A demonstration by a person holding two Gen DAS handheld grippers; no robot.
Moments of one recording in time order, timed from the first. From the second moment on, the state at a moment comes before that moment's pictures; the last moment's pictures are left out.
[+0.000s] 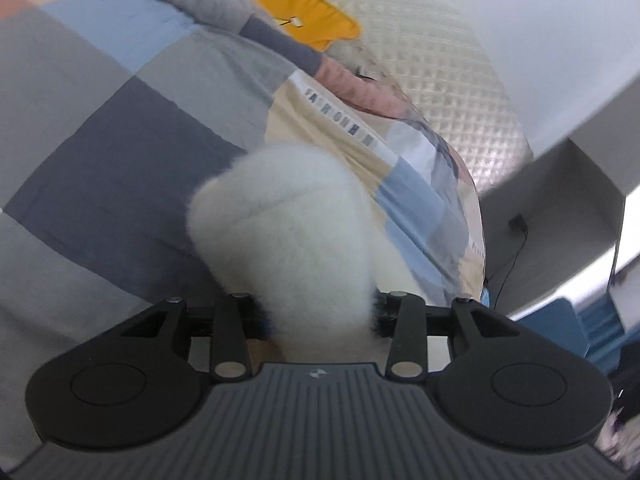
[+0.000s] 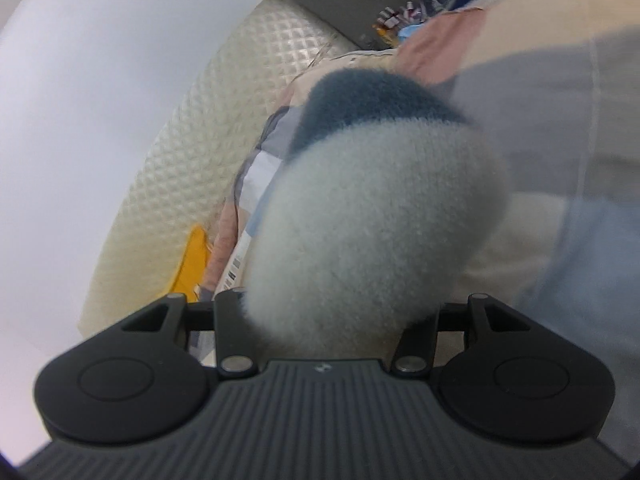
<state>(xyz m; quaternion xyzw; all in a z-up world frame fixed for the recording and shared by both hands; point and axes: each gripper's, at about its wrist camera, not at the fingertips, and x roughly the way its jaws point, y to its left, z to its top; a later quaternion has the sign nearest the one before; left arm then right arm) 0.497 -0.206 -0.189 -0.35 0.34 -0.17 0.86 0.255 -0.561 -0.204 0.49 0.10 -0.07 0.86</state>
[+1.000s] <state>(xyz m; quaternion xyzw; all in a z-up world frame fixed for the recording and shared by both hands) 0.333 -0.158 -0.044 -0.10 0.28 -0.26 0.92 0.138 -0.536 -0.117 0.46 0.15 -0.14 0.86</state>
